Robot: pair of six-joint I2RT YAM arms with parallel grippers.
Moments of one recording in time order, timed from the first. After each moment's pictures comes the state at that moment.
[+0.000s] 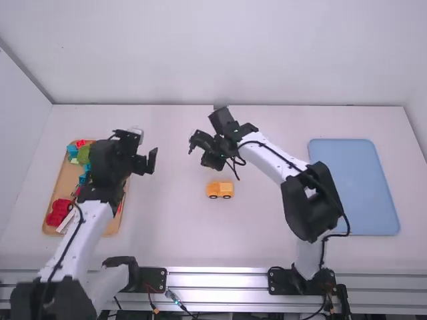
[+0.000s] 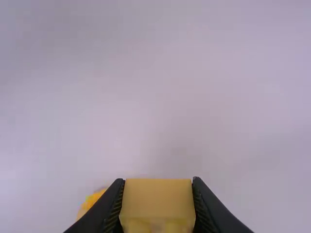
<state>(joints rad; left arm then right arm) 0.13 1.02 0.61 -0.03 0.18 0.23 0.61 2.00 1.55 -0.74 -0.36 -0.63</state>
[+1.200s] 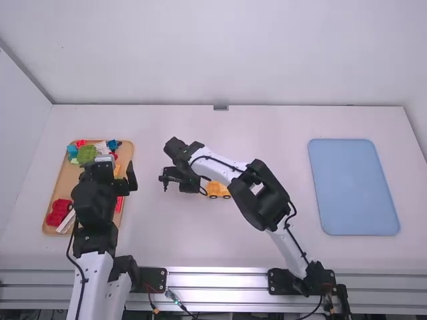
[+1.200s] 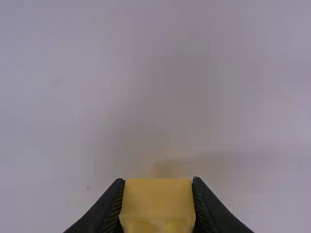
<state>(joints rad) 0.26 0.62 0.34 0.02 0.07 0.10 0.84 2.31 1.76 -0.87 -0.11 -0.74</state>
